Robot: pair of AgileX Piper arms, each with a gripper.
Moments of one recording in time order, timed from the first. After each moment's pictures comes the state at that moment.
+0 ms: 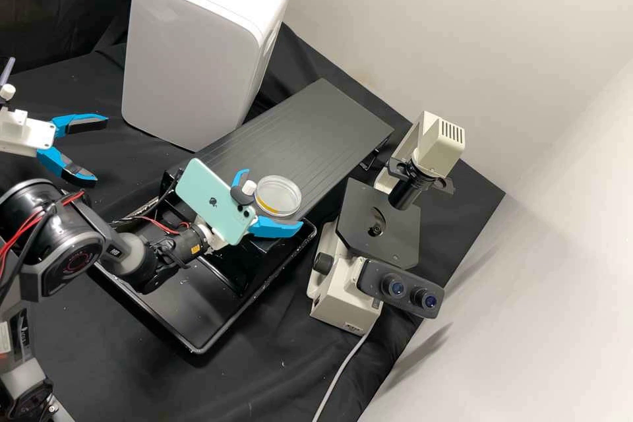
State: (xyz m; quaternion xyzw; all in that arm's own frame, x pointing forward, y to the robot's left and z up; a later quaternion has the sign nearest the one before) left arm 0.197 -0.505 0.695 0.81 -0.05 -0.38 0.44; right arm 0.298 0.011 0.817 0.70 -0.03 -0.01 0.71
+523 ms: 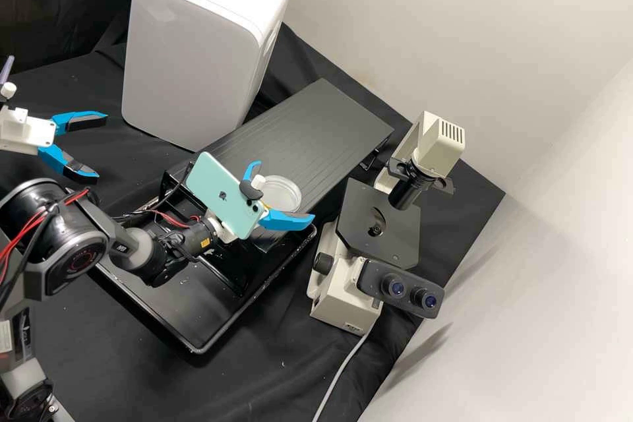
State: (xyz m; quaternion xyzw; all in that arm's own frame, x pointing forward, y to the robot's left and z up) left arm 0.199 -0.504 0.696 0.81 -0.05 -0.37 0.45; right arm 0.312 0.015 0.825 0.70 -0.04 0.01 0.71
